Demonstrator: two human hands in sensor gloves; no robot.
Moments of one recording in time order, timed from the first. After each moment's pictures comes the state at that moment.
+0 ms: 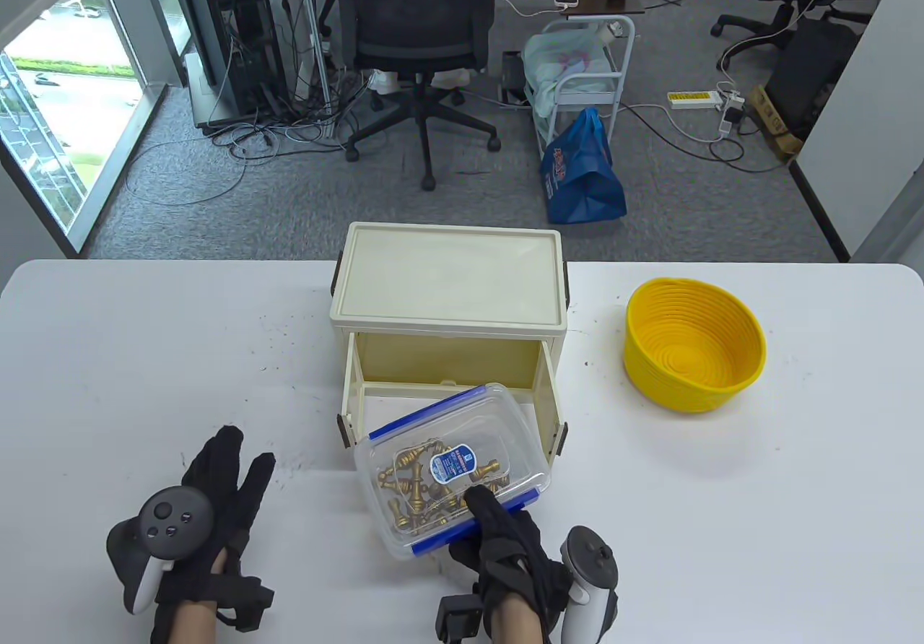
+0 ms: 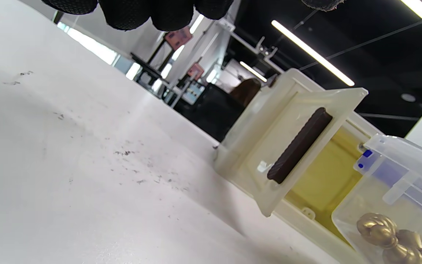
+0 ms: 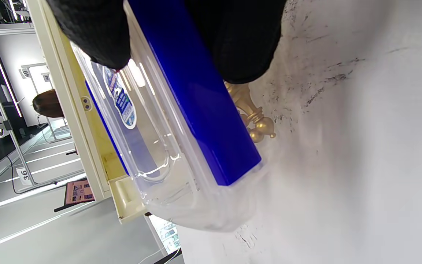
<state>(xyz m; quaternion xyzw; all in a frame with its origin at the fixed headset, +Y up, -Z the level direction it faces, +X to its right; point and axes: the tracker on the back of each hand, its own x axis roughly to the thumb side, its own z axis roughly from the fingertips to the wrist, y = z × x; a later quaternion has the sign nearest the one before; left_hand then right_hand) -0.320 -0.719 -0.262 0.06 0.04 0.31 0.95 0.066 -0.760 -0.226 -0.24 0.17 0.60 0.74</state>
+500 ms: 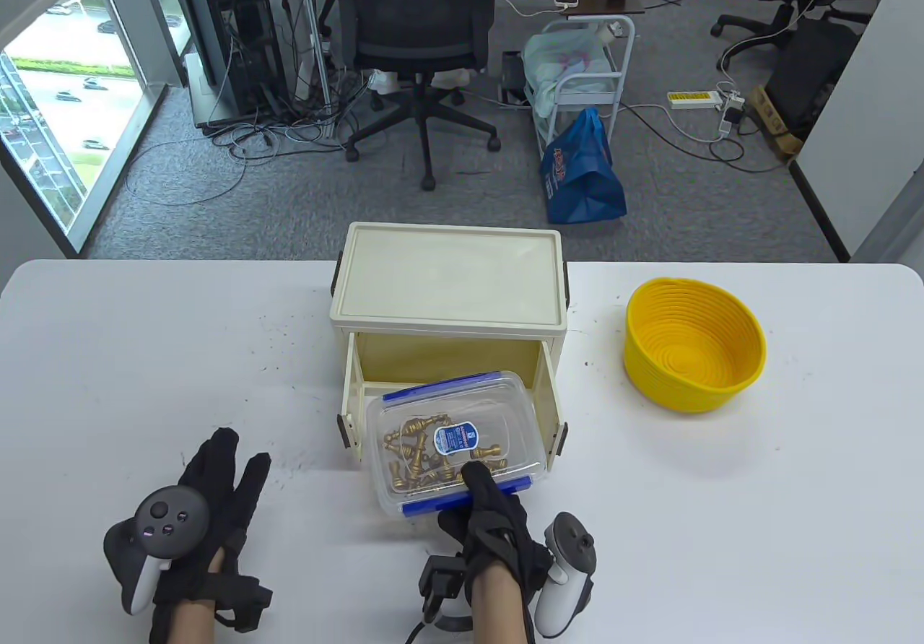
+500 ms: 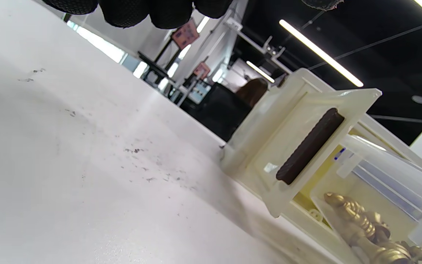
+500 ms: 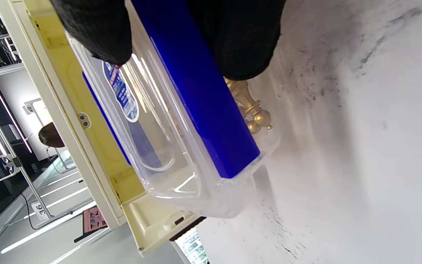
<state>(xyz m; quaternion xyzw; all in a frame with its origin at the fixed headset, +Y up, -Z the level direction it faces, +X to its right) -0.322 -0.719 -0.261 0.06 0.05 0.31 0.95 0.048 -0.773 -0.255 -0.27 0.14 0.54 0.78</state>
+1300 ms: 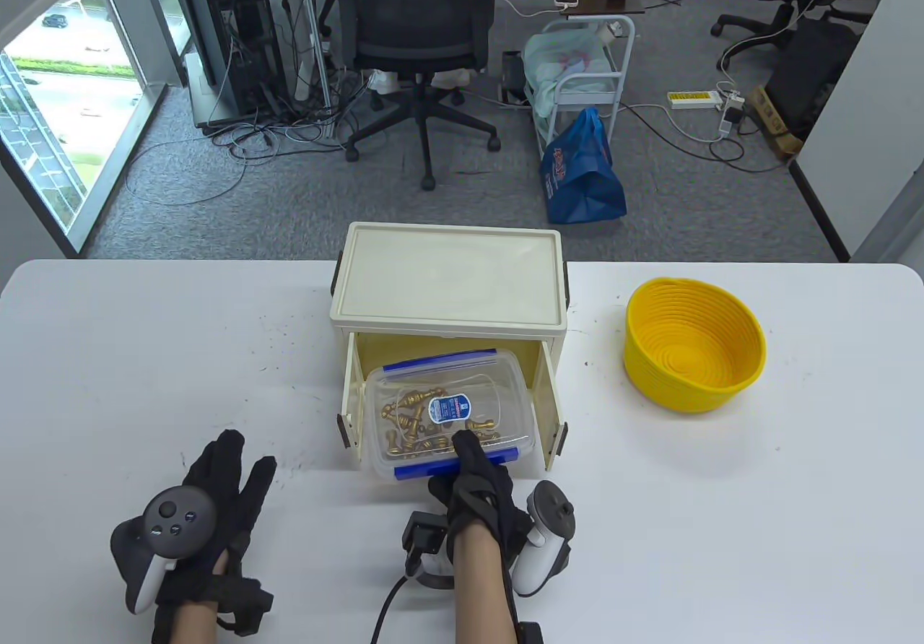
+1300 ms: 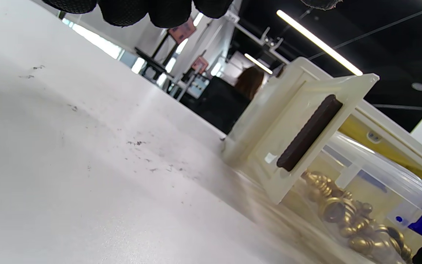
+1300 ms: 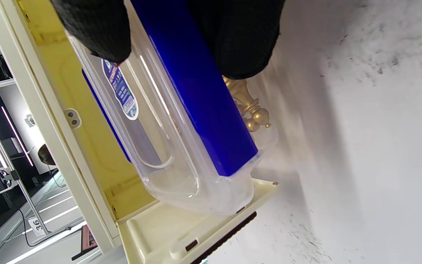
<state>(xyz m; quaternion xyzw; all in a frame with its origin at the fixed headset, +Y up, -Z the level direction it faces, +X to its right) -0.318 -0.721 -0.261 0.04 0.05 0.29 0.95 0.031 -0.776 -0.293 -0.29 0.12 0.54 0.78</state>
